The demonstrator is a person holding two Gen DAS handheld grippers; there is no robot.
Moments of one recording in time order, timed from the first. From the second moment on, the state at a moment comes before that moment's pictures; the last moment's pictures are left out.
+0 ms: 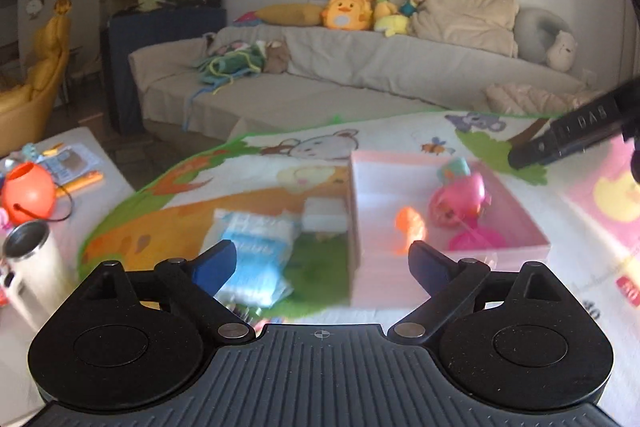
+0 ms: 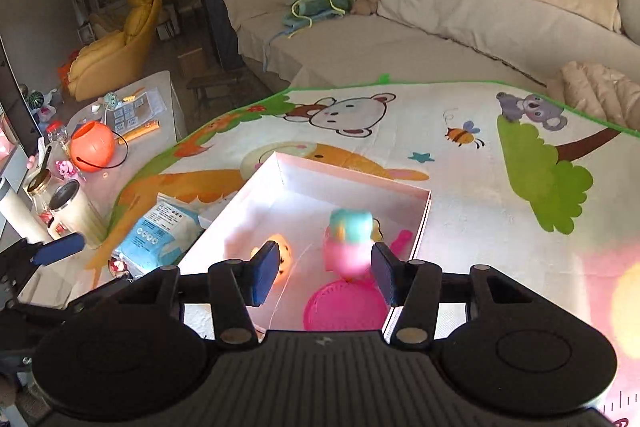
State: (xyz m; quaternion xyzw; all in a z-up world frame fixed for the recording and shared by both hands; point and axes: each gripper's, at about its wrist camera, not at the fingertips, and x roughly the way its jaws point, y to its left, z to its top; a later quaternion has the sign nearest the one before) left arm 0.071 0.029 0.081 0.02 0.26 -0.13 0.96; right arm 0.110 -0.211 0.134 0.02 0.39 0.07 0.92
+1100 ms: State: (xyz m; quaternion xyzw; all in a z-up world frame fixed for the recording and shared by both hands) left arm 0.015 0.093 0.017 -0.07 0.29 -0.11 0.95; right arm 0.286 -0.008 0.028 -0.14 0.51 0.06 0.85
